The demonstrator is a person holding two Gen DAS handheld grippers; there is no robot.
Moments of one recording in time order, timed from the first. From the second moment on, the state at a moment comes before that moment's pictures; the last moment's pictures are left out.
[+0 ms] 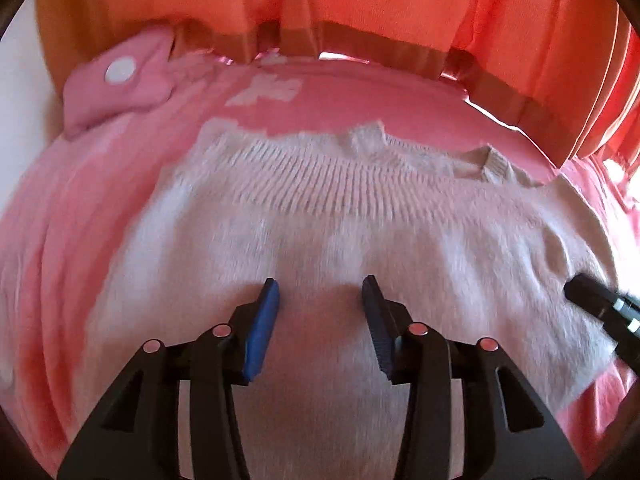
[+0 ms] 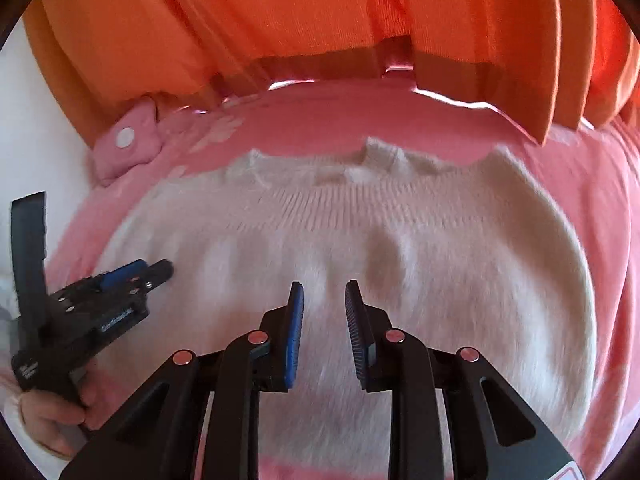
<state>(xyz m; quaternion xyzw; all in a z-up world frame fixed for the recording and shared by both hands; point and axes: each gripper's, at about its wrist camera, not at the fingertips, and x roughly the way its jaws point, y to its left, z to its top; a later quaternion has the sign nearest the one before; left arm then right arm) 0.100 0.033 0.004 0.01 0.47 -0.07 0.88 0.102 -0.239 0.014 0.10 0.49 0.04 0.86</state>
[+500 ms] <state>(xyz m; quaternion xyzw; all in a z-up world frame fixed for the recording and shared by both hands) 0.031 0.035 0.004 0.04 0.44 -0.04 0.90 0.049 -0.220 0.012 0.10 0.43 0.02 0.90</state>
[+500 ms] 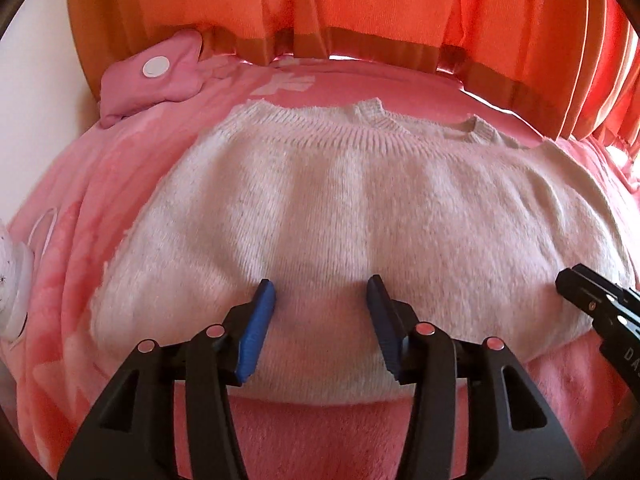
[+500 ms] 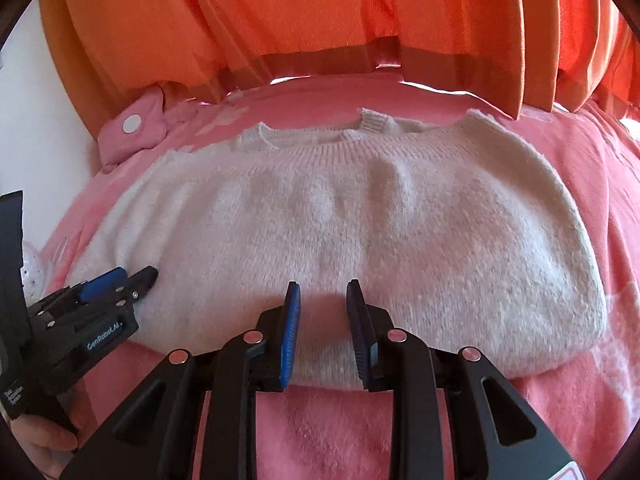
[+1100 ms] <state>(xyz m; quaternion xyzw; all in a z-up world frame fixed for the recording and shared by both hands) 0.005 0.152 0.020 -0.20 0.40 0.03 0.90 -0.024 -0.389 -0.001 0.40 0.39 -0.14 0.82</state>
